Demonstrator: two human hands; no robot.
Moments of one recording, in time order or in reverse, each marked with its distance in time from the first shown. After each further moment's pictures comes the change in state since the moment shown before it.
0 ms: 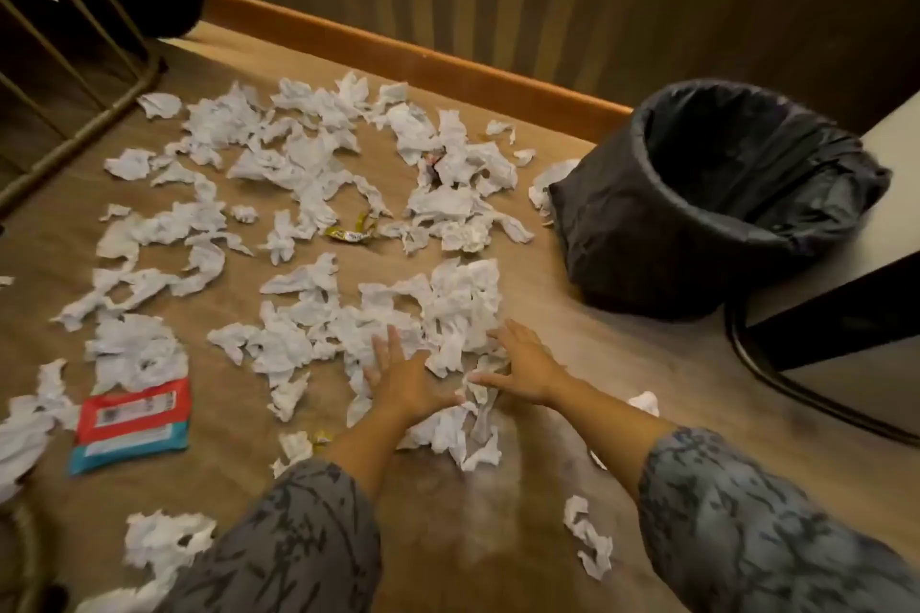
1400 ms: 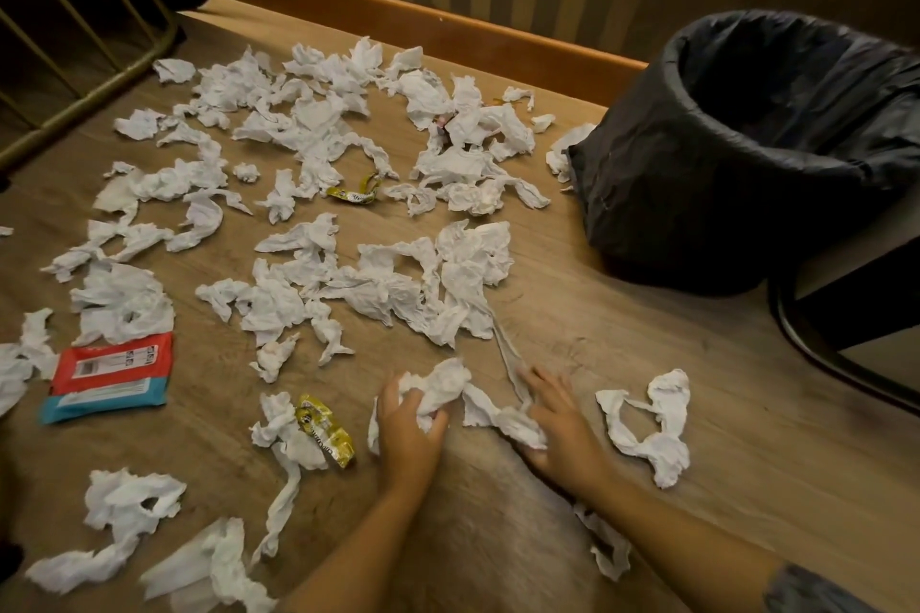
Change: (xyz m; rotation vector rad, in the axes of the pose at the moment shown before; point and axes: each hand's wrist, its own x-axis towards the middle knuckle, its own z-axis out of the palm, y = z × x) left_hand -0.032 -0.035 0.138 -0.382 0.577 0.060; right_hand -0.059 0.098 0.117 -0.047 0.360 -0.431
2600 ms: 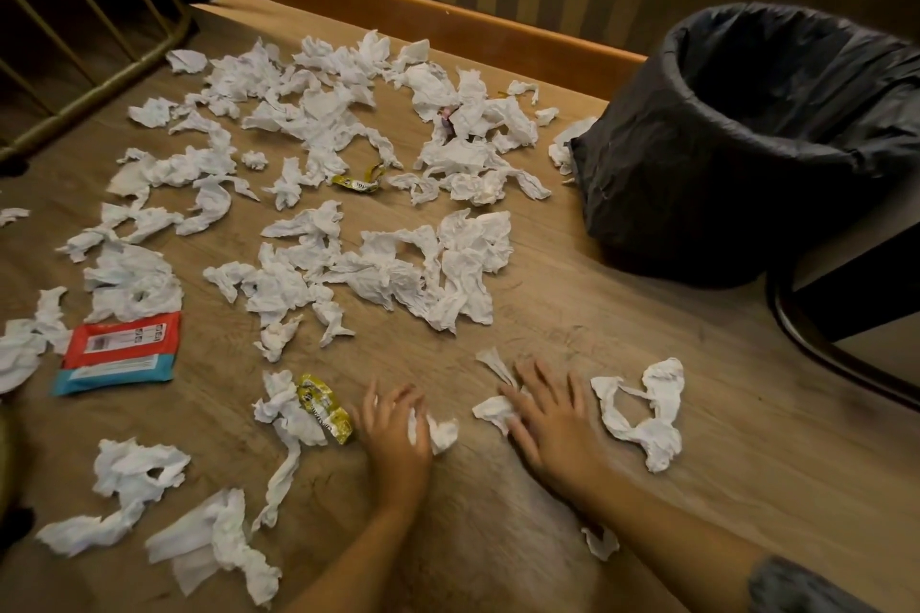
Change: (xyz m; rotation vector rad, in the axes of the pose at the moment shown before) left_hand -0.037 -0.003 -0.004 0.136 0.179 0.018; right_hand -0.017 -0.015 -0.002 -0.270 -0.009 0.009
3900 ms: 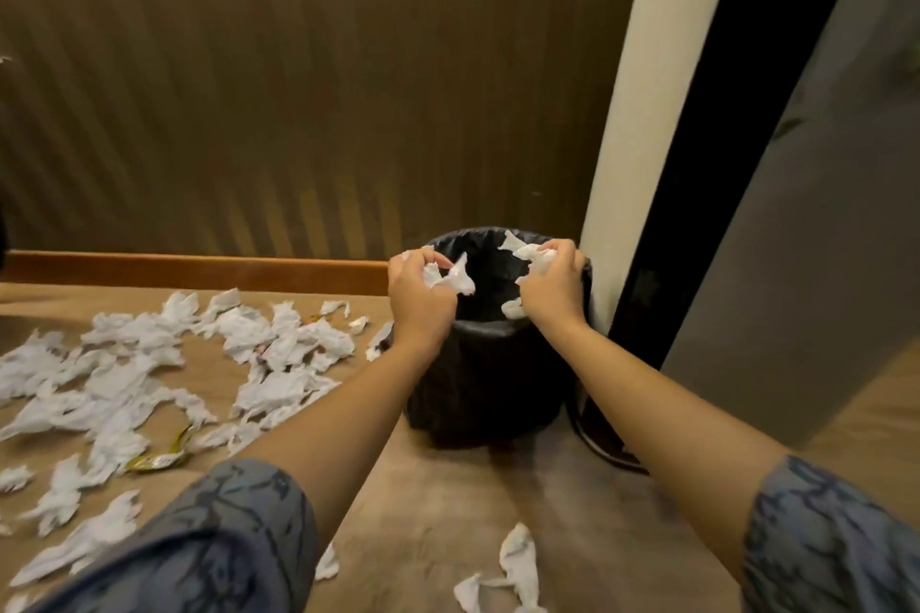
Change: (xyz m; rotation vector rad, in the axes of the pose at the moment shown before) left_hand 0.165 0.431 -0.061 -0.767 -0.230 0.448; right_hand 0.112 0.120 -0.367 0.595 0.960 0.671
